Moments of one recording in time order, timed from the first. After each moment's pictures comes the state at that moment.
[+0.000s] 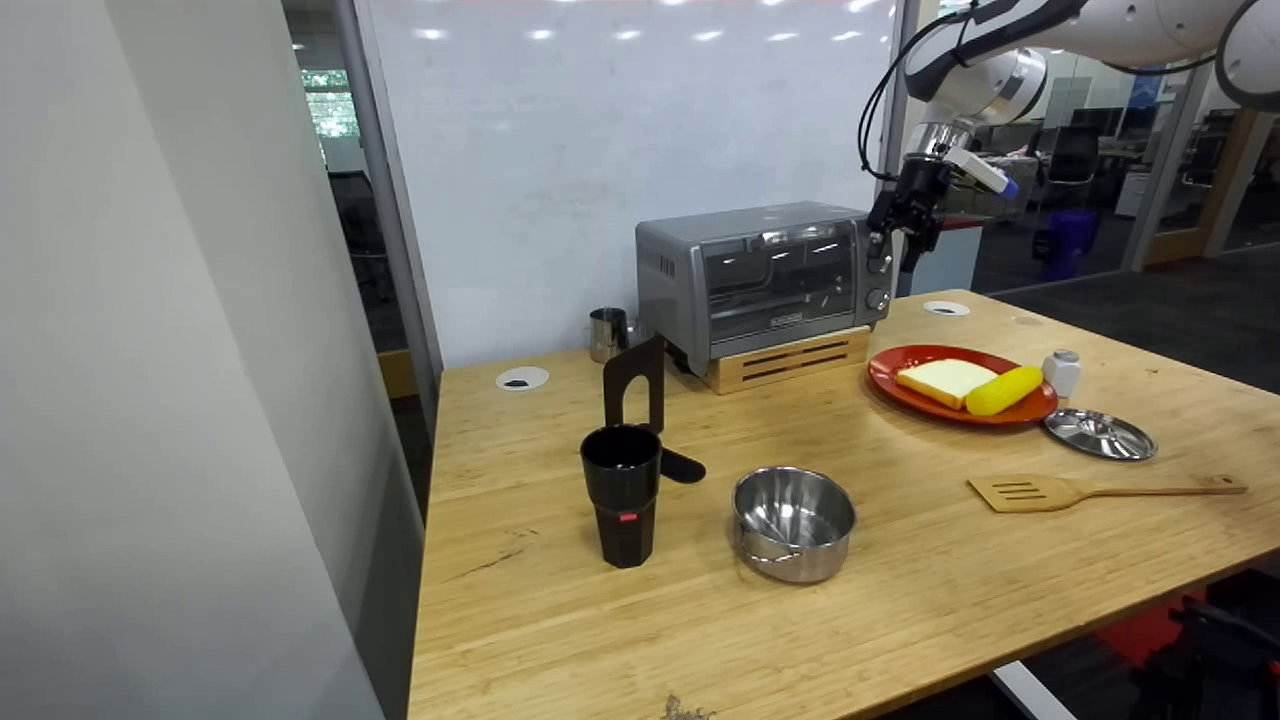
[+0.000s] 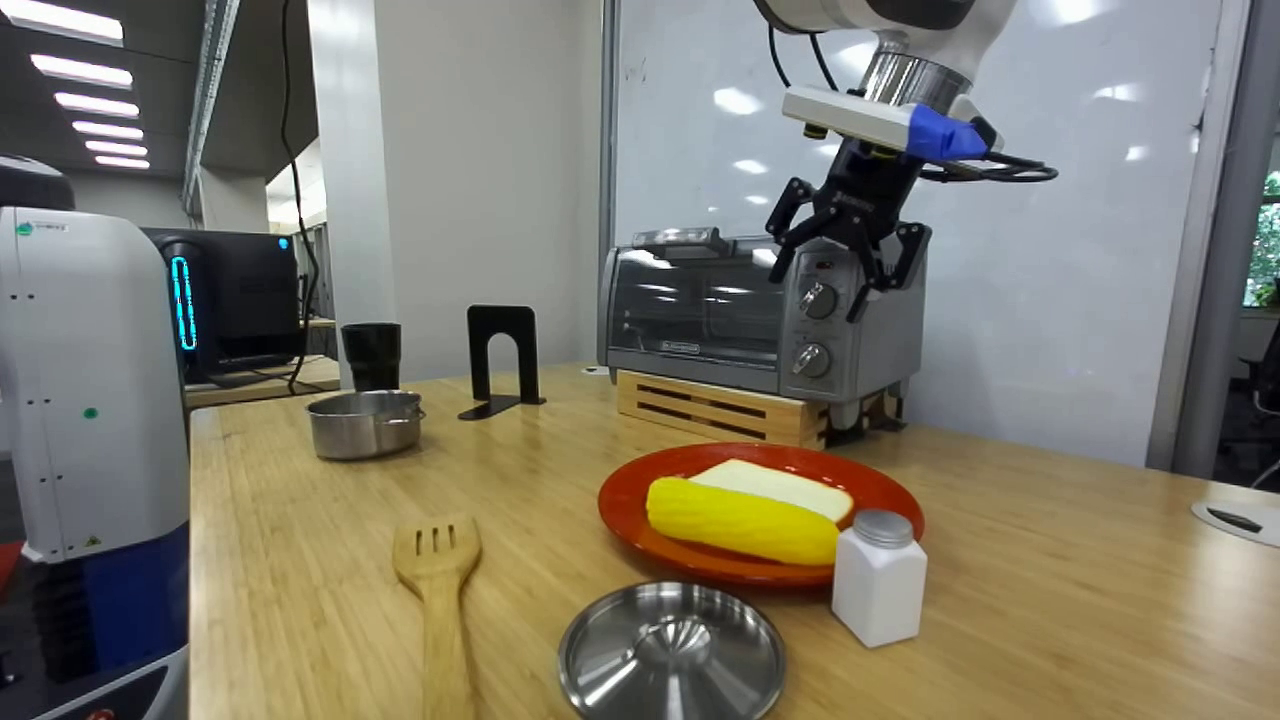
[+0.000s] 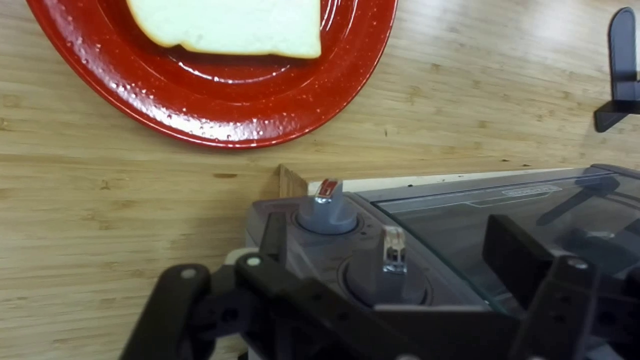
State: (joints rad) arm -0.55 0.80 -0.15 -1.03 0.47 1.64 -0.44
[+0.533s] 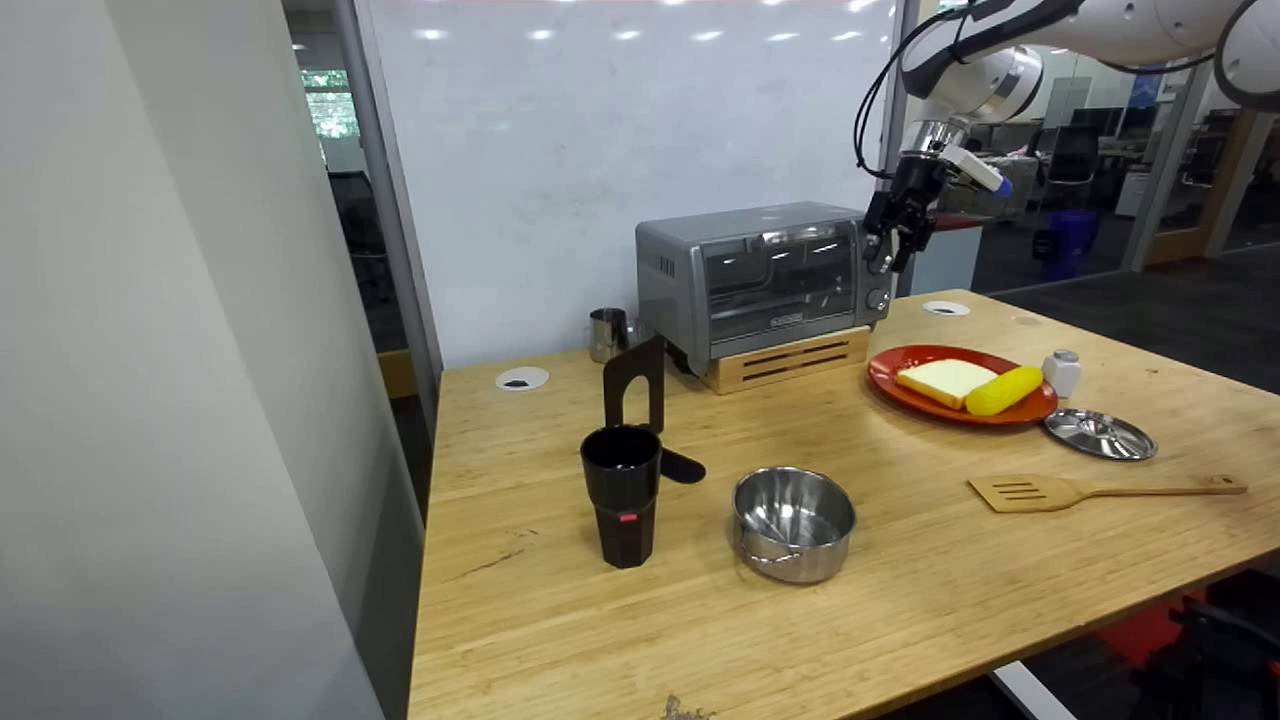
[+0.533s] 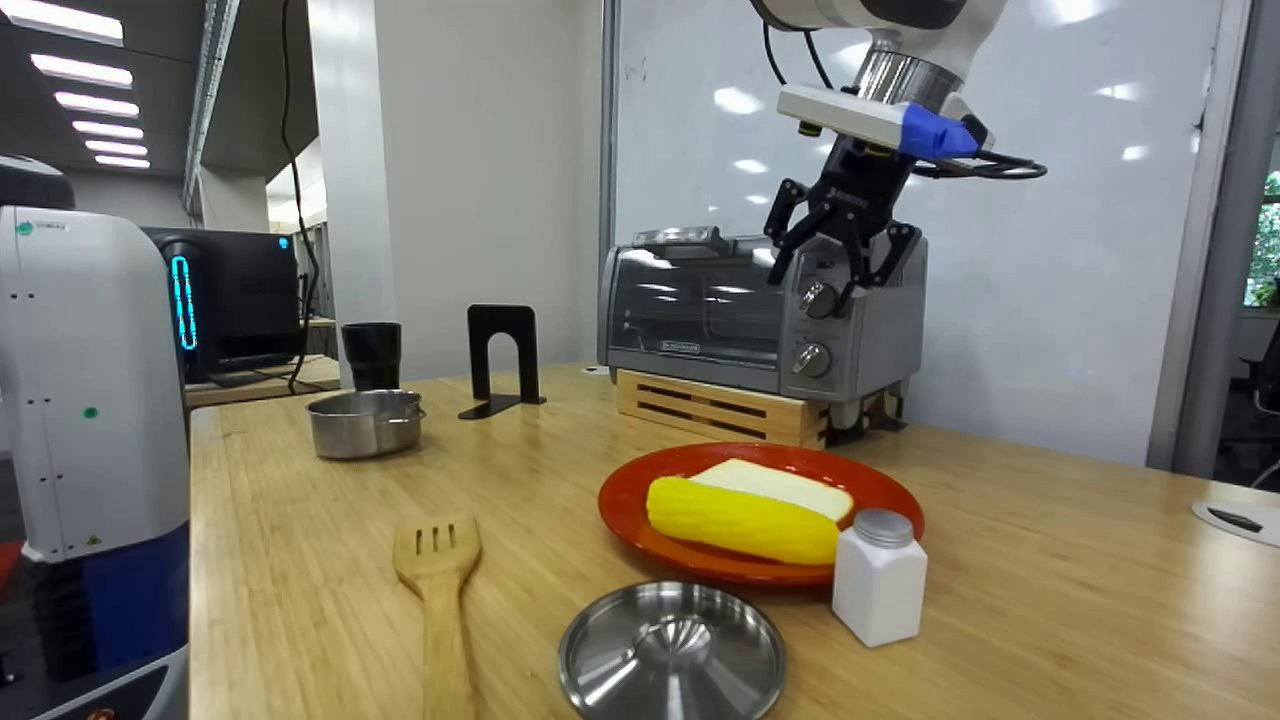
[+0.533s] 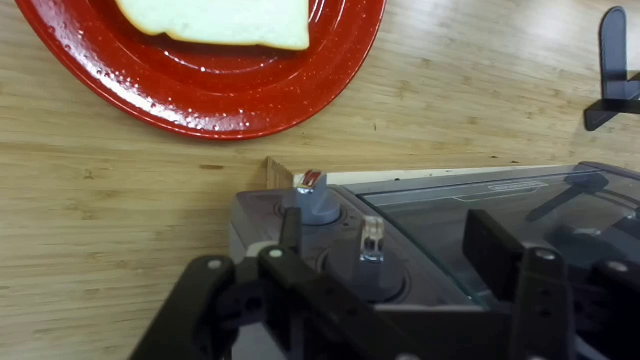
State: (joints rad) arm -0.55 0.80 -0.13 -1.02 0.47 1.64 -0.44
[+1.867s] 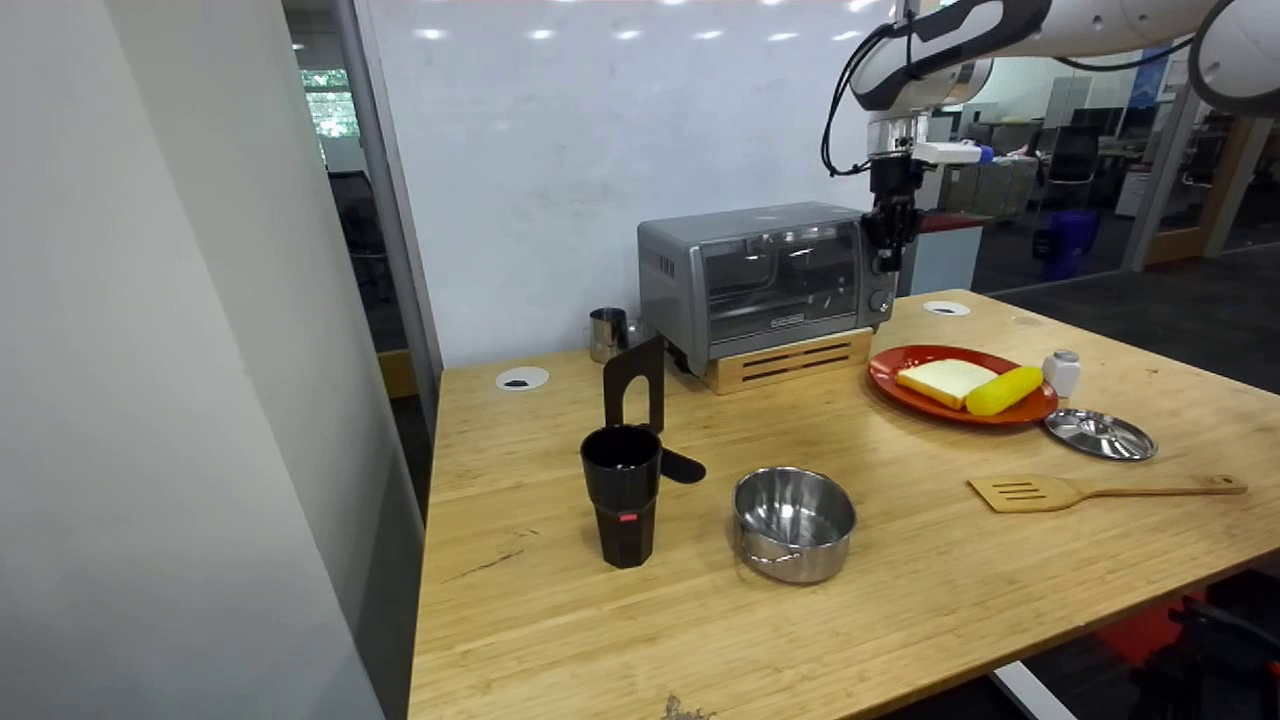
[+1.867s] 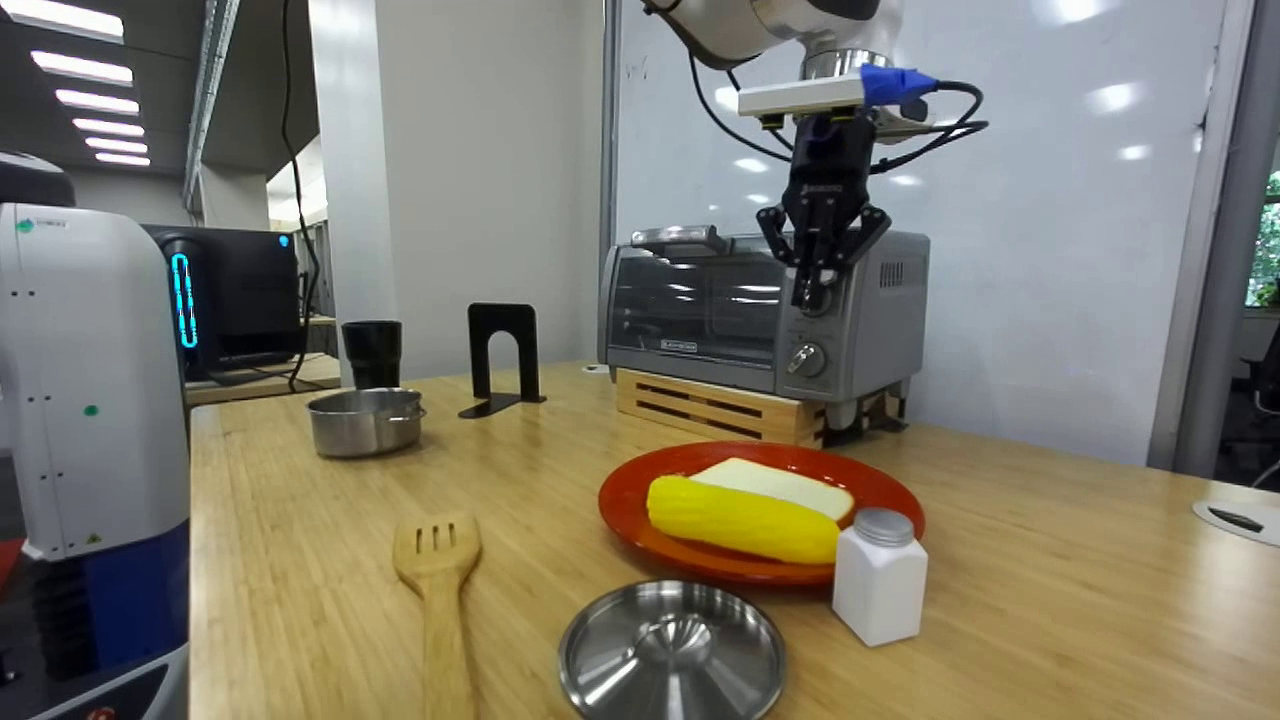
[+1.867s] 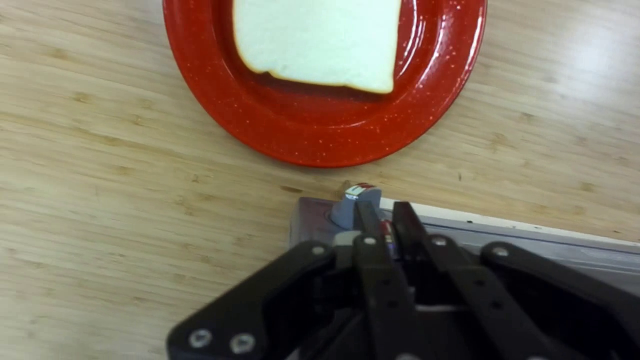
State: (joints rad) arm -0.40 0.80 -0.18 -0.97 0.12 1.62 -0.35
